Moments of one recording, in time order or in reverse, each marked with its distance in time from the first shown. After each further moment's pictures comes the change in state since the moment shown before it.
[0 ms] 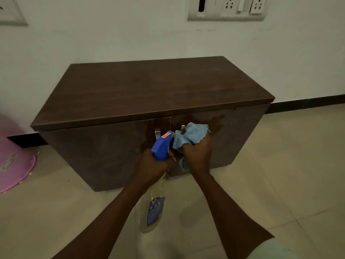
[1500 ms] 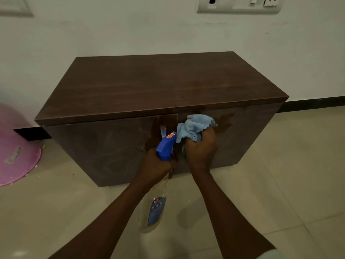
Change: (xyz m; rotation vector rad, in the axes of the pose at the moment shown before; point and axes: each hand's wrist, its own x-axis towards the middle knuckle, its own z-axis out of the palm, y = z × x) left_hand 0.012 -0.019 0.002 0.051 -0.007 -0.077; right_hand 0.000 -0.009 0.012 0.148 0.125 -0.140
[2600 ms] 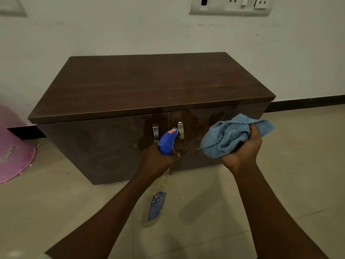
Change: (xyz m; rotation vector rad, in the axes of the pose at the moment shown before) left_hand -0.003 0.022 0.017 -0.065 -0.039 -0.009; right_hand 0.059 0.010 -0.107 1.071 0.000 0.848
